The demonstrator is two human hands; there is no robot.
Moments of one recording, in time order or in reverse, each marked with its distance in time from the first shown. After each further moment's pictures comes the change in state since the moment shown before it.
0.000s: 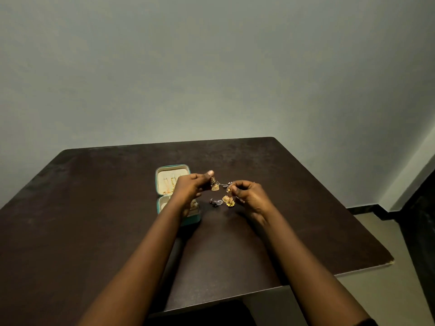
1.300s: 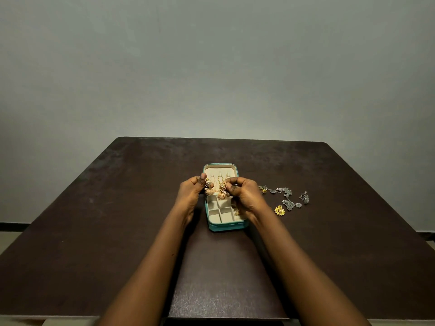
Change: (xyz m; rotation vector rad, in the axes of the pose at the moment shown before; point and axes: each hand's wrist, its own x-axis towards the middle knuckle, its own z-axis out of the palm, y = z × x) left_hand 0.009 -0.031 -0.100 -0.198 0.247 0.024; right_hand 0.026 0.011 0.126 -0.004 -0.121 0.085
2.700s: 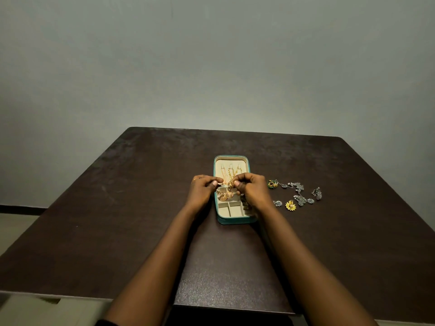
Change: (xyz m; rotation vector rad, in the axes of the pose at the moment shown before) left_hand 0.011 -0.024 -0.012 0.510 0.022 0.143; right_hand 0.000 0.007 0.005 -0.299 0.060 -0.136
